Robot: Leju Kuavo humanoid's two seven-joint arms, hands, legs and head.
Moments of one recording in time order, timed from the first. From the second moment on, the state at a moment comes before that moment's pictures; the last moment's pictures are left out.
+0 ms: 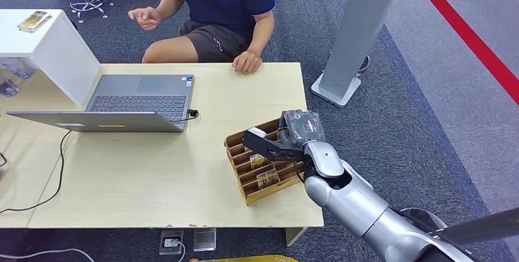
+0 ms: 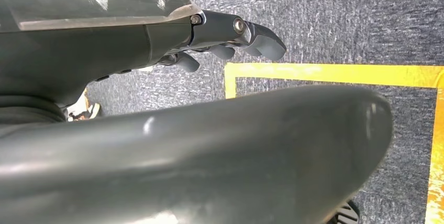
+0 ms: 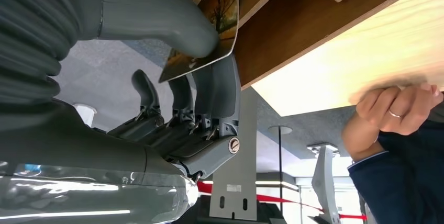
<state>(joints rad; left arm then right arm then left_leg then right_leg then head) -0.10 0.12 -1.07 -0.21 1.38 0.09 0.07 -0.62 -0.17 0.73 -1.15 0.80 -0.09 0.50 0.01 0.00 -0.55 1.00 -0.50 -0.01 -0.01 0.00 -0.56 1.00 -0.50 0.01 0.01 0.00</state>
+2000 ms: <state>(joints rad) -0.11 0.12 -1.07 -0.21 1.35 0.08 0.05 -0.97 0.07 0.85 -0.89 0.72 -0.27 0.21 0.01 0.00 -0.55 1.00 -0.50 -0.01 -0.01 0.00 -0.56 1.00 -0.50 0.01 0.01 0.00</state>
